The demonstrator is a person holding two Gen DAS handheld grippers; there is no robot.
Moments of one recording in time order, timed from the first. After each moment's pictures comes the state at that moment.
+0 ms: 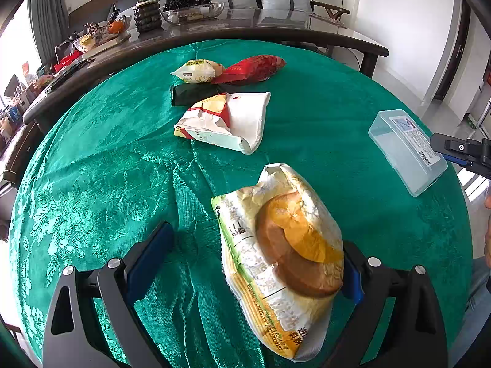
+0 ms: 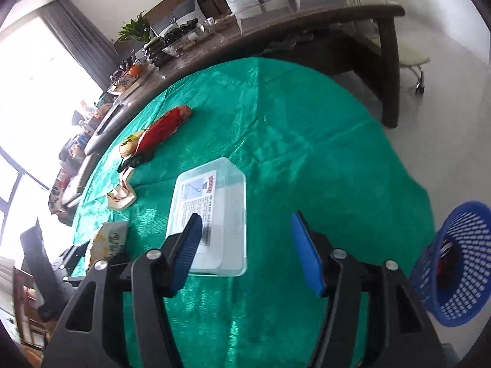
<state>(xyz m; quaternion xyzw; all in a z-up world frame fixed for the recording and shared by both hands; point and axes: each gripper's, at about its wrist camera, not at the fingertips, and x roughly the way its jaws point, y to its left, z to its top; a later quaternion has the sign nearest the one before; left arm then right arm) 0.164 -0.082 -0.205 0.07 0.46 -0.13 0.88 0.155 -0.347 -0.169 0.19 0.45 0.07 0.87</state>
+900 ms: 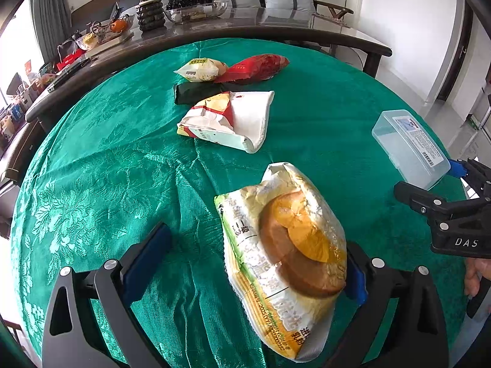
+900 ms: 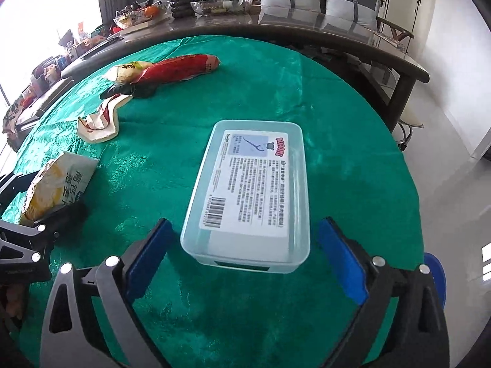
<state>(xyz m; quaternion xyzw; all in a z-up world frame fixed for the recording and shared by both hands) 0.163 -0.079 -0.203 0.07 0.46 -0.13 0.88 0.160 -0.264 -0.193 -0.01 0.47 0.03 0.88</state>
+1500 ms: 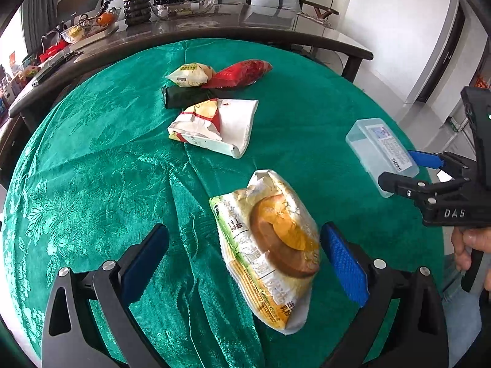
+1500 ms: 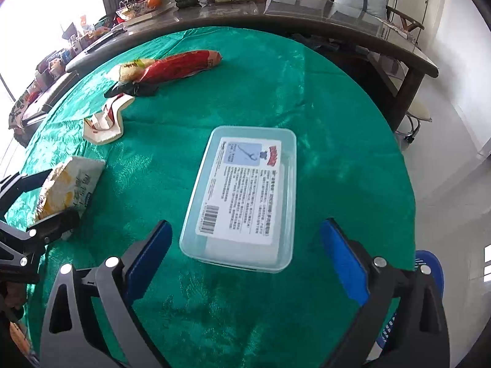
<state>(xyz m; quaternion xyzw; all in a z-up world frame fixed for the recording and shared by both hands) 0.163 -0.067 -0.181 0.03 0.48 -0.18 0.86 0.173 -0.275 -0.176 0.00 0.51 0.06 0.86</state>
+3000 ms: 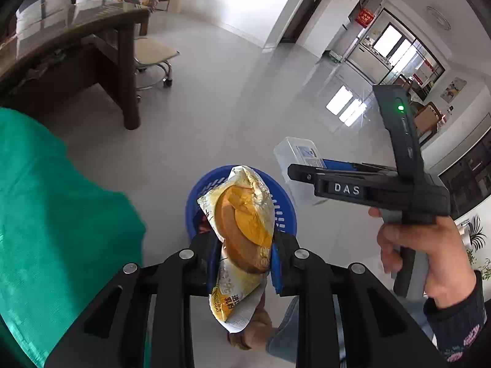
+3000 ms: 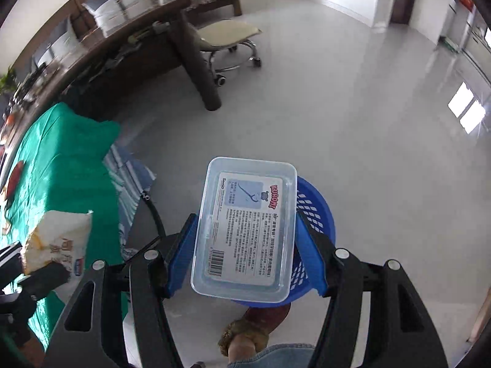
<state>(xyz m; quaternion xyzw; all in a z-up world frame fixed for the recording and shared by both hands) 0.097 -0.496 -0.196 0.09 0.49 -0.48 0.72 0.043 -0.635 -0.196 0.20 0.52 -0.19 0.81</state>
